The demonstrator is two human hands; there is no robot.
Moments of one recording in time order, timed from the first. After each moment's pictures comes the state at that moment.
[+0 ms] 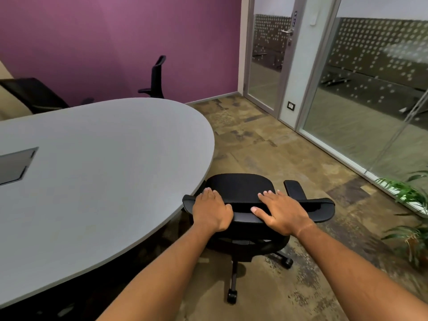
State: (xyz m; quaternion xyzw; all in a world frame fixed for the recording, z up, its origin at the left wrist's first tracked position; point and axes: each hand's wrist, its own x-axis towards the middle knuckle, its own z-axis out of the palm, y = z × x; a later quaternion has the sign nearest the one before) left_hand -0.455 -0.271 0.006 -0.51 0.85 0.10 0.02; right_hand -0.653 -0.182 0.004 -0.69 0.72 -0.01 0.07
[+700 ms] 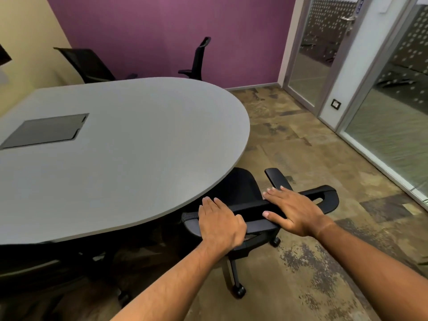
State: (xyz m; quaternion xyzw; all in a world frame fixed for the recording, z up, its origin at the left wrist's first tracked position) left_hand -0.389 -0.202 0.005 -0.65 0.74 0.14 0.05; right_hand -0.611 -0.199 0.000 -0.81 0.58 -0.01 0.07
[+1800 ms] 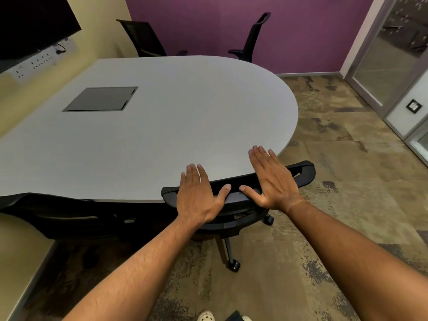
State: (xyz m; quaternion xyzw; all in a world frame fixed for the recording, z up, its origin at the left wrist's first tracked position) left_hand -0.288 -0.258 -0.004 -0.73 0.69 0.06 -0.02; right_hand -0.502 -0.307 0.000 -0.87 0.49 -0.08 -0.05
